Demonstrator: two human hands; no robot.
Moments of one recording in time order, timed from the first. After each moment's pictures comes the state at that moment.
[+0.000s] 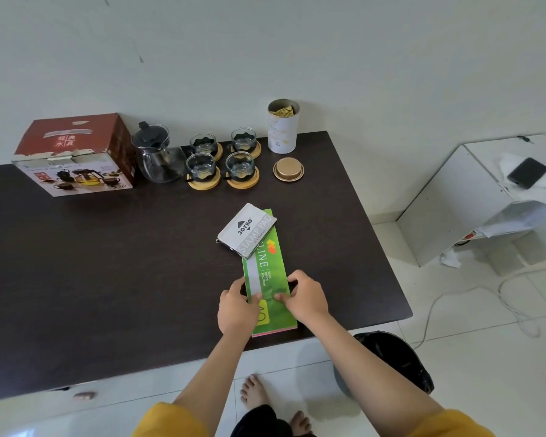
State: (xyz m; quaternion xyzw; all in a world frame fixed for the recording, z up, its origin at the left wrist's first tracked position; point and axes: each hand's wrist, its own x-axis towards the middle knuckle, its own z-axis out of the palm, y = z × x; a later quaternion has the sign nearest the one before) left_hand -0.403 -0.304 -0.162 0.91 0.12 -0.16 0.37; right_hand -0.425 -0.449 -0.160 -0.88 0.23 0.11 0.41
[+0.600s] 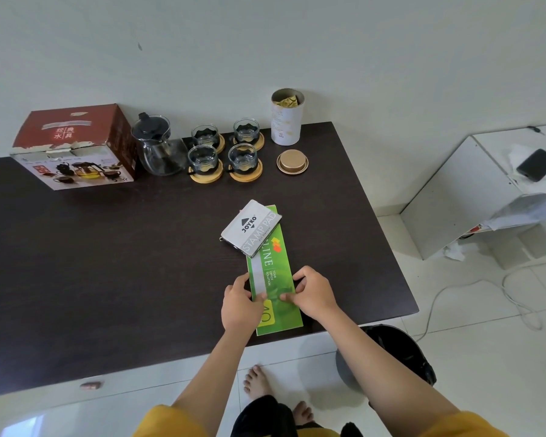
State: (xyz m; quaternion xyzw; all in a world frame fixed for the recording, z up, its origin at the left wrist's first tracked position) left_hand -0.405 -0.299 -0.162 0.90 0.11 -0.17 0.39; right_hand -0.426 -0.458 -0.156 -0.85 0.23 0.14 0.45
